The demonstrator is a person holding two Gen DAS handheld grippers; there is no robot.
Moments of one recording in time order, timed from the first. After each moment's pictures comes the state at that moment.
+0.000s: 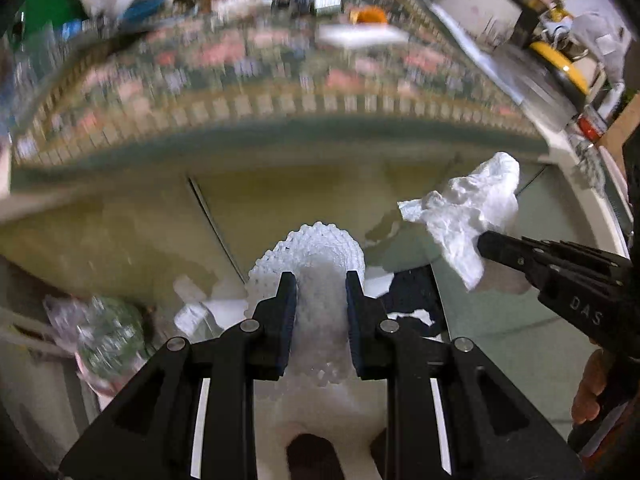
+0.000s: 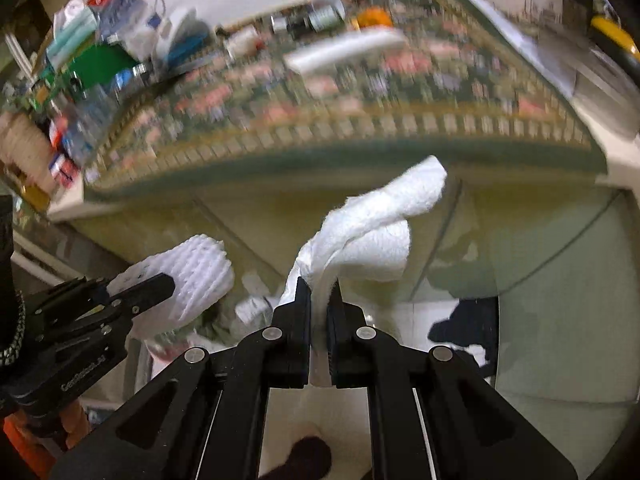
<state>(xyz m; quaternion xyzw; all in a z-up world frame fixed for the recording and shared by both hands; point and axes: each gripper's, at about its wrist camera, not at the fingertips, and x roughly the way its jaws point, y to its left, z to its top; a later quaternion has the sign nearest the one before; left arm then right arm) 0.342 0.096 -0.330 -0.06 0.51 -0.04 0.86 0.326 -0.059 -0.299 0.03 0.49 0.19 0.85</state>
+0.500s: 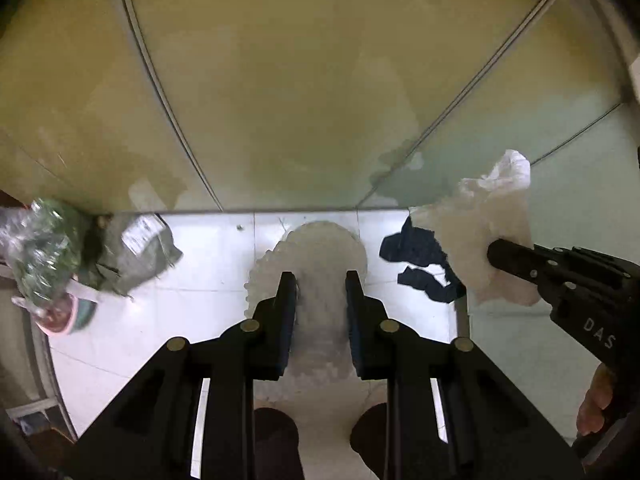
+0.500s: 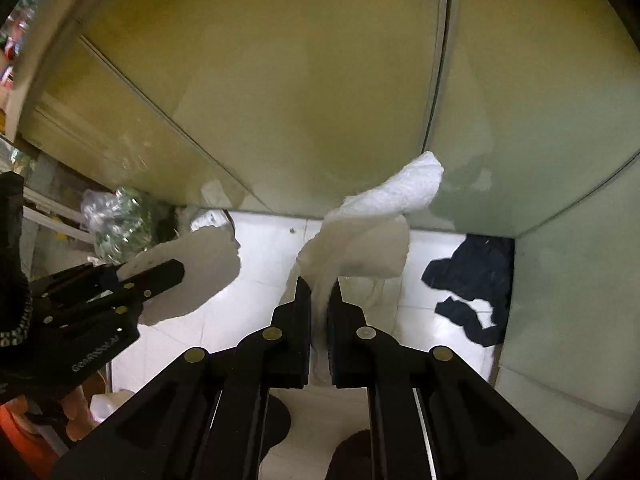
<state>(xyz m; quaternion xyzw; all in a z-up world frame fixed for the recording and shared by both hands) 0.330 0.057 -0.577 -0.11 0.60 -0.01 0.79 0.334 -0.095 -0.518 -0.01 0.58 0.21 0.79</state>
